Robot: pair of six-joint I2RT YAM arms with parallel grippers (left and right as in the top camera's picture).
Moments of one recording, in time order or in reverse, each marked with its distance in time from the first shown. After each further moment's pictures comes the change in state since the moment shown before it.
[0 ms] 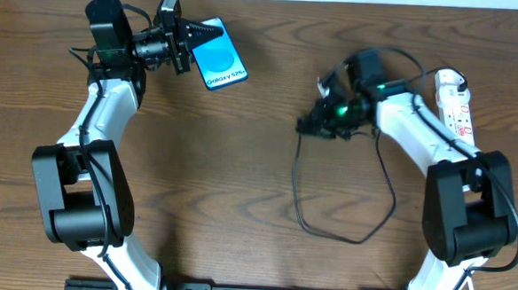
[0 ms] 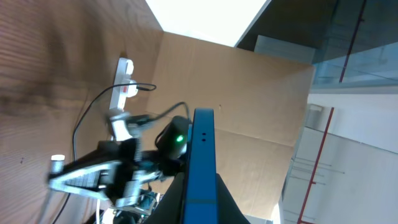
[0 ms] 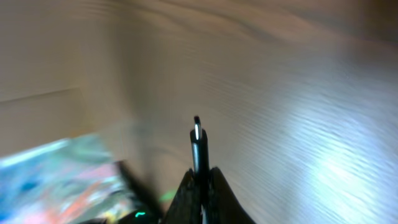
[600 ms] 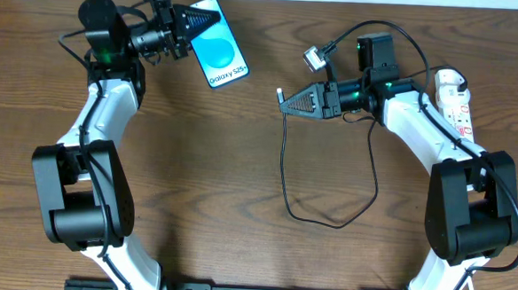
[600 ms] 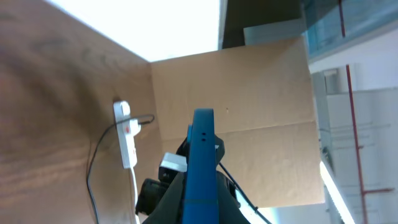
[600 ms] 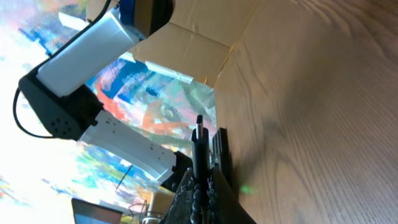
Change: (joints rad) left arm 0.000 0.000 -0.002 0.332 -0.055 0.074; right arm -0.014 0.000 0.003 0.351 -0.646 -0.088
